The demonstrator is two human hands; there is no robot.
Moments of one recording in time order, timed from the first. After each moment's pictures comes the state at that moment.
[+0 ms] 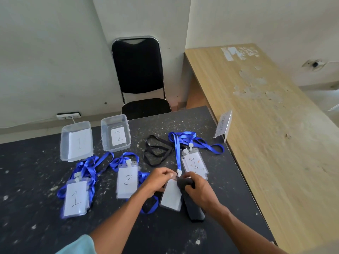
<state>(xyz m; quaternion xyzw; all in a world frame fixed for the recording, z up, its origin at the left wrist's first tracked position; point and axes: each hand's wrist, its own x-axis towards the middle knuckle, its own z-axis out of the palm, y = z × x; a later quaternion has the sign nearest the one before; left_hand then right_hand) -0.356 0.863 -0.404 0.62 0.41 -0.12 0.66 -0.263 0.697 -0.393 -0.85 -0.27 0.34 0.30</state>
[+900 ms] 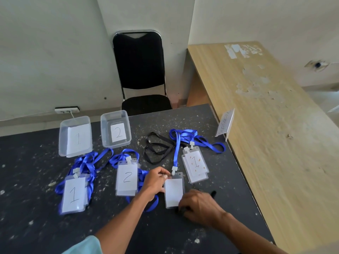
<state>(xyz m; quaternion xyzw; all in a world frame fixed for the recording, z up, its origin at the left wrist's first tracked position) -0.364 0.857 -0.432 0.60 0.48 -0.05 0.63 -0.274 0.669 -0.404 -0.74 -0.61 0.27 0.09</state>
